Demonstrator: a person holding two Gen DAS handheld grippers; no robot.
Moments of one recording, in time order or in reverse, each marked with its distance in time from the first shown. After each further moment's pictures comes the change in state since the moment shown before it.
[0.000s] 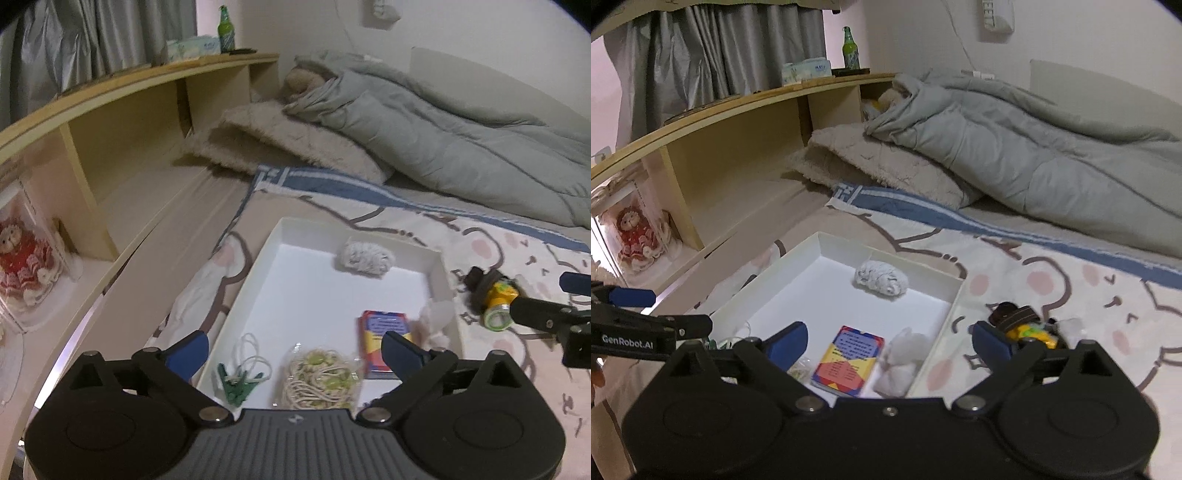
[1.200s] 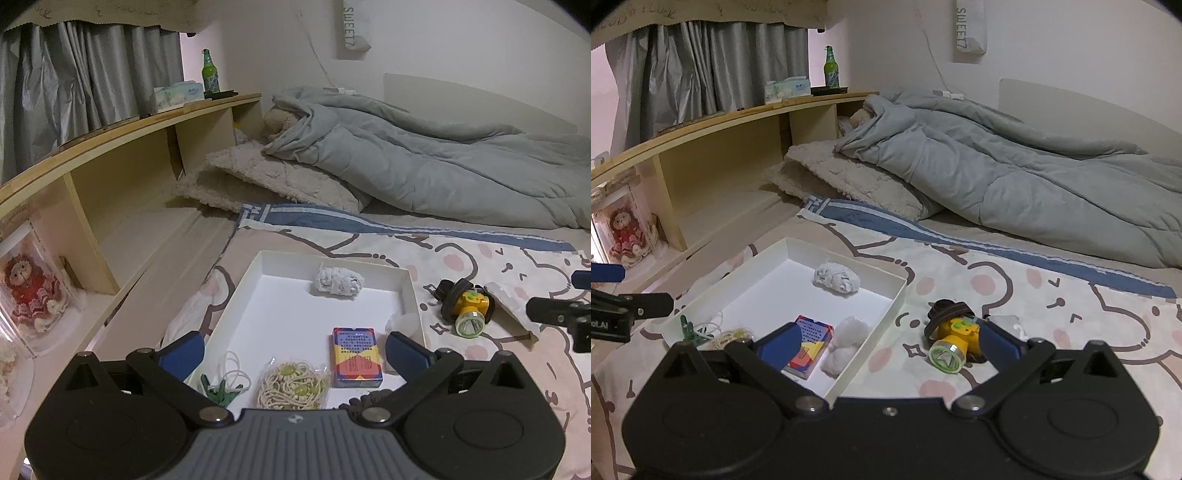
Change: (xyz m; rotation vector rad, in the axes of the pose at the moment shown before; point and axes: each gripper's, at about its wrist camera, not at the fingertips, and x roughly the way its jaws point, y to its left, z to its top) left arm -0.042 -0.039 -0.013 0.057 -0.115 0.012; right arm -0.055 -0.051 -0.021 -0.007 -0.055 -0.063
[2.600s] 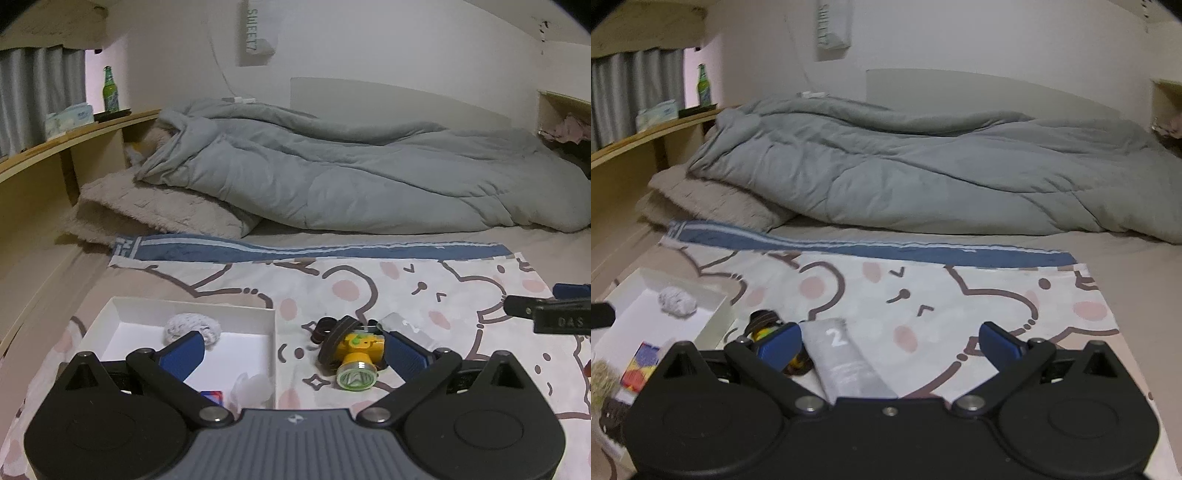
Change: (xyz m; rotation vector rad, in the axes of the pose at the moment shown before) left arm 0.068 -0.143 0.036 0.080 -0.047 -0.227; right arm 0.020 -0.168 -0.018 0.166 -0.021 -0.288
